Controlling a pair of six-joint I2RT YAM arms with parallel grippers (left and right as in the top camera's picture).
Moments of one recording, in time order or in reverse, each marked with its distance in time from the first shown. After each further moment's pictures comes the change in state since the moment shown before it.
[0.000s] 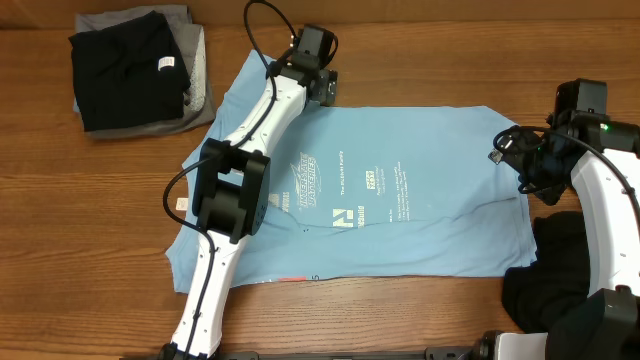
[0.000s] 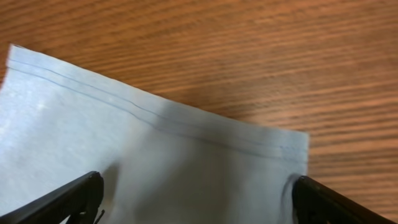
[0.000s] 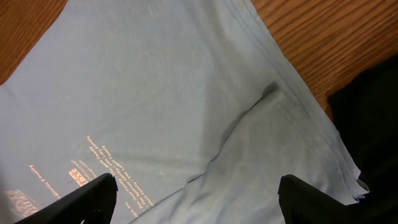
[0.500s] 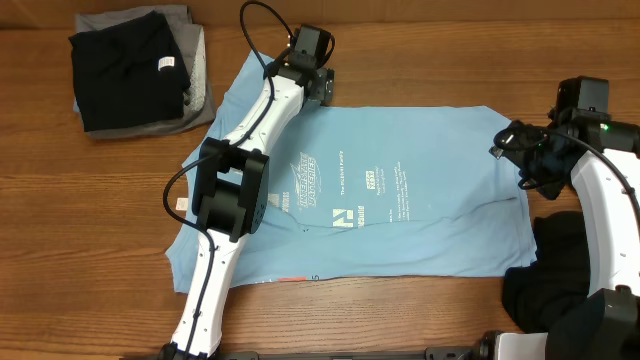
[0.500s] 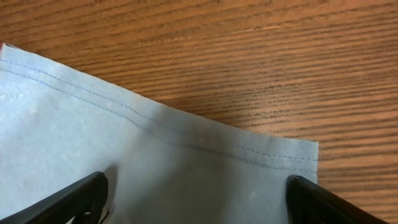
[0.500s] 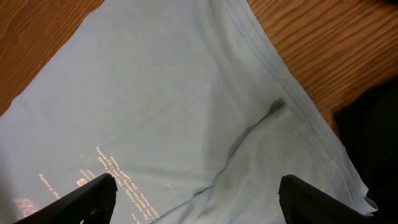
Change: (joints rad) left arm 0.005 0.017 0.006 0.025 0.016 -0.016; right arm 0.000 0.000 0.000 0.050 0.000 0.000
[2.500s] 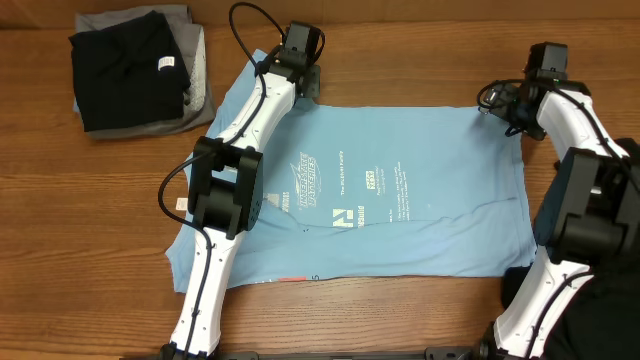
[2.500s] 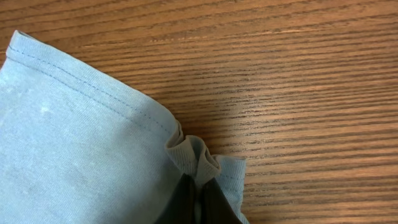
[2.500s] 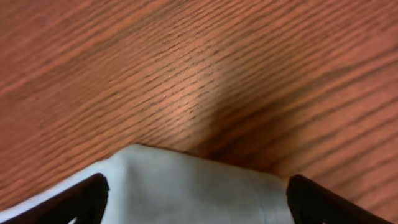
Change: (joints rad) left arm 0.037 0.016 0.023 -0.024 0.067 -0.023; right arm 0.000 0.628 0.315 0.434 0.130 -0.191
